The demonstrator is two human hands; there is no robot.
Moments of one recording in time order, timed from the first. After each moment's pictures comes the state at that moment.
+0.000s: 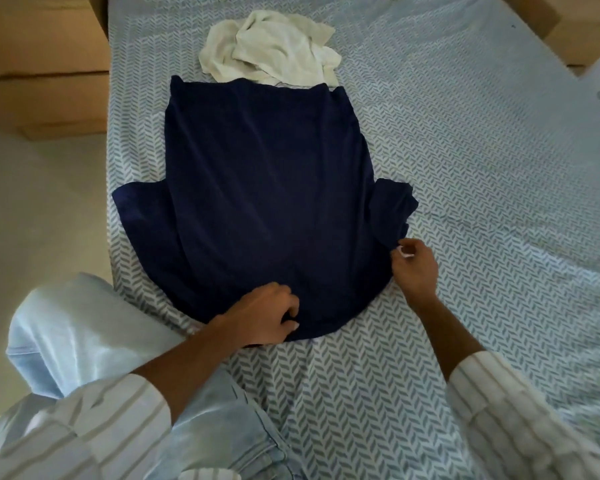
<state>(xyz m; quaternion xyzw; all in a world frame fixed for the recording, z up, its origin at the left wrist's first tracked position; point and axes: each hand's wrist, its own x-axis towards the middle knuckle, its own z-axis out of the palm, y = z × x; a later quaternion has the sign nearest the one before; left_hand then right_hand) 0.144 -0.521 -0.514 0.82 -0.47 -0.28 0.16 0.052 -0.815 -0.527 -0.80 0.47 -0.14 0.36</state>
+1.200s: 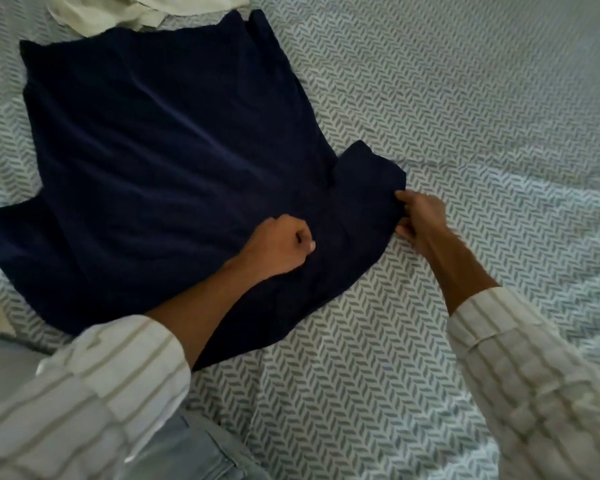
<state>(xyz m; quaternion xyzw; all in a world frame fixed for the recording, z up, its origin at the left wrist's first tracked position) 0.172 -0.698 -0.507 0.84 -0.36 -0.35 0.22 0.041 -0.934 -0.527 -0.48 0.61 -0.09 0.63</state>
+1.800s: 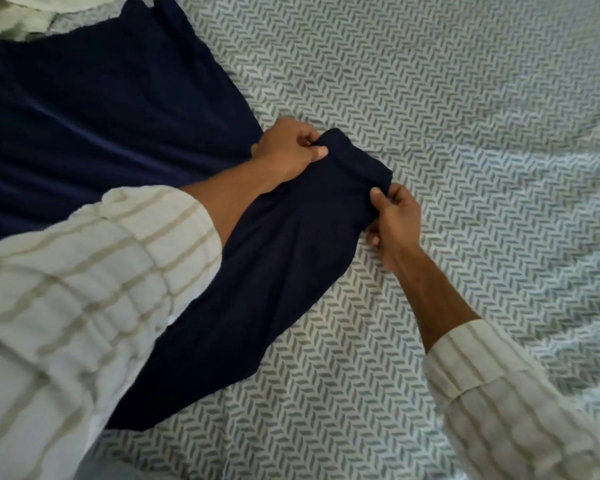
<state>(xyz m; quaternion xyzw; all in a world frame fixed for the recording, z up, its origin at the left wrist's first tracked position) 0.234 -0.893 -0.532 0.83 -0.32 -0.34 0.31 0.020 -0.945 -0.554 -0.45 0.56 -0.21 0.66</state>
